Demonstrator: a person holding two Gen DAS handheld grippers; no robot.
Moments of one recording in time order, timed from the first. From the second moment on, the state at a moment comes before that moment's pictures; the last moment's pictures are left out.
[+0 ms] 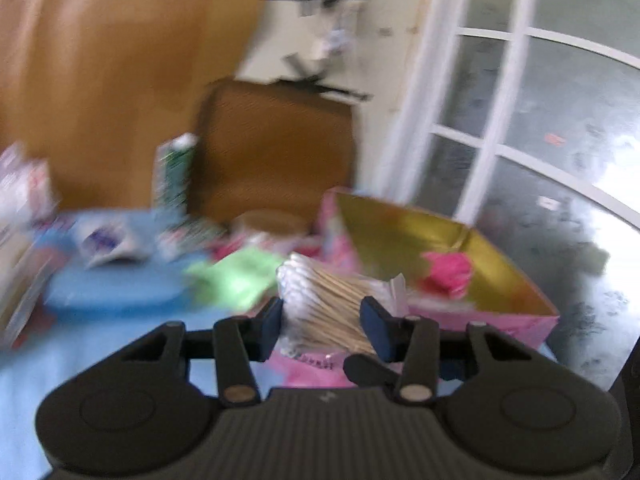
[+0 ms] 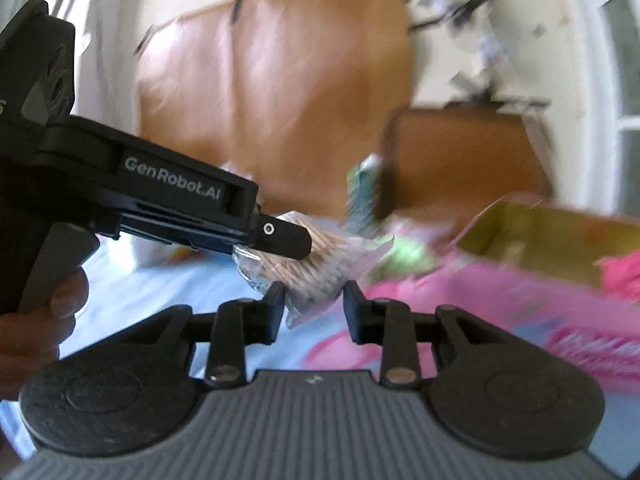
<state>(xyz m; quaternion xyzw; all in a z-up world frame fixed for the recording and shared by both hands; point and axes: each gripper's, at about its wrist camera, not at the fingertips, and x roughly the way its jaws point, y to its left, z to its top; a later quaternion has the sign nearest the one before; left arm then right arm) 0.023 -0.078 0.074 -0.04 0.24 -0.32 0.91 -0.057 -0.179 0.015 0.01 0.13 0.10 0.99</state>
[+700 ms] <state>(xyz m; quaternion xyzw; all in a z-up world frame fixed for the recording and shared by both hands) 0.053 -0.151 0.061 0.01 0.23 -0.30 0.93 -0.058 -0.318 0.015 0.10 0.07 -0.17 0.98</state>
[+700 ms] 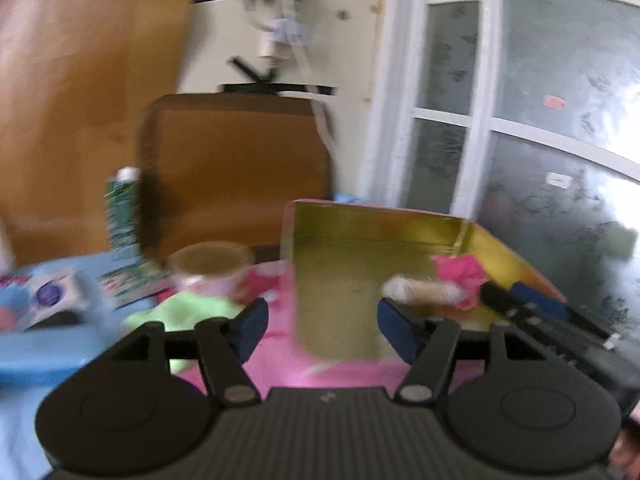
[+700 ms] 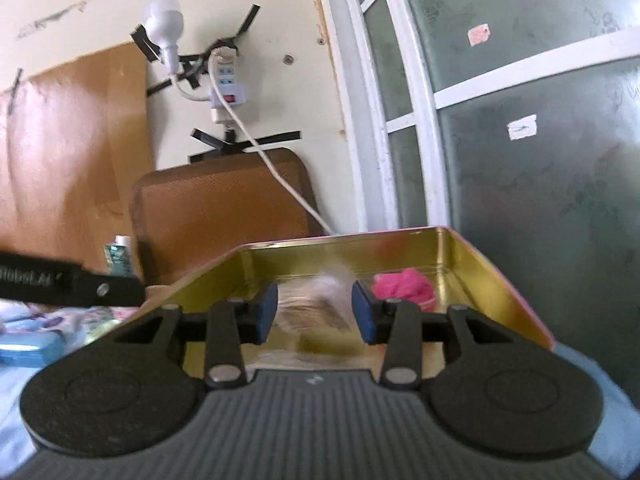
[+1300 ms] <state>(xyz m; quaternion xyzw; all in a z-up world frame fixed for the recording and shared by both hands) 0.070 0.052 0.007 -0.09 0.24 -0.10 0.96 0.046 -0.169 0.022 -0.05 0.17 0.06 0.98</state>
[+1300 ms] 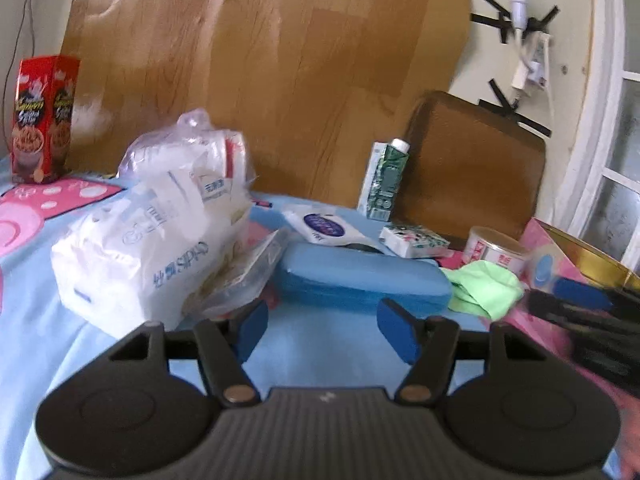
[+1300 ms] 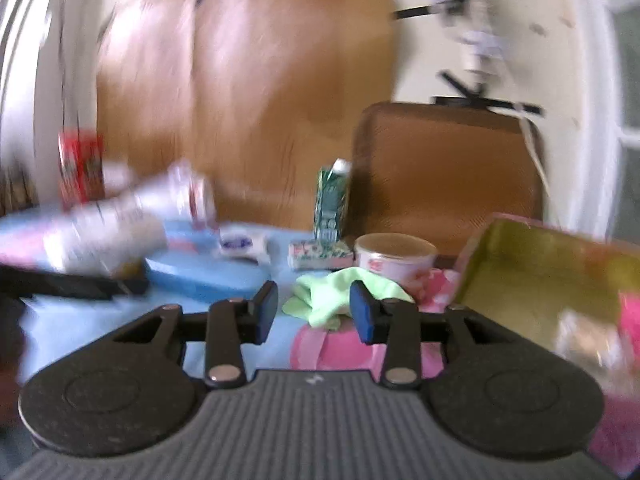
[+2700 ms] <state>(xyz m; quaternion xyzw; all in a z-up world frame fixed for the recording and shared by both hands) 0.040 -0.018 0.010 -0.09 0.37 -0.29 0.88 -0.037 -0.146 -0.013 -0.03 0.23 0.19 0.95</state>
